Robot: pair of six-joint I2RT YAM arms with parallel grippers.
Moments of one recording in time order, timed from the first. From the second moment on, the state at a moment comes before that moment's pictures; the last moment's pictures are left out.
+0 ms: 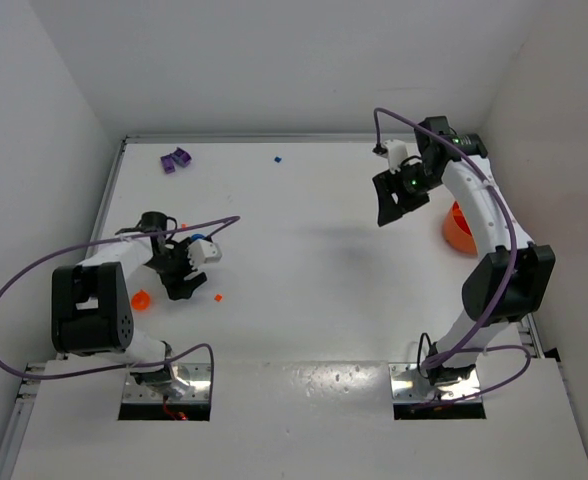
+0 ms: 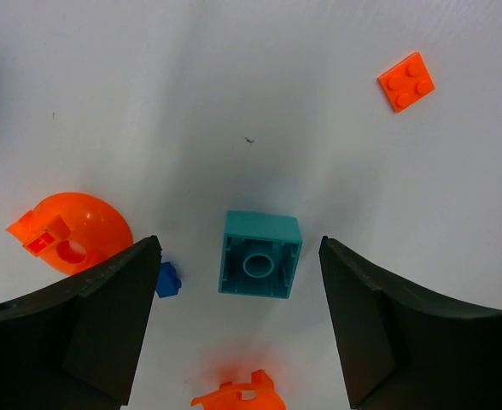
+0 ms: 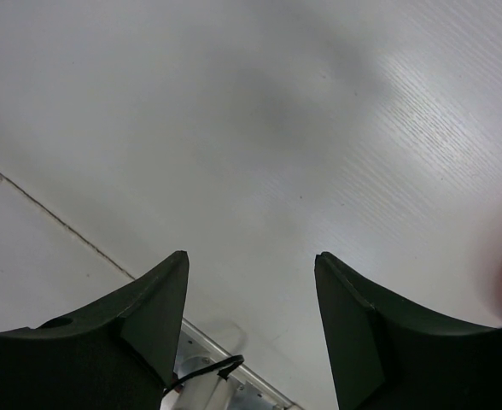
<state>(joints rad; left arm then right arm) 0.11 1.47 0.77 -0.70 0.36 1.21 0.11 1.70 1.63 -1.20 -0.42 -0.40</state>
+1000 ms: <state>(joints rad) 0.07 1.34 0.81 -0.72 0.51 1.13 0.14 1.70 1.47 -1.14 -0.80 -0.23</state>
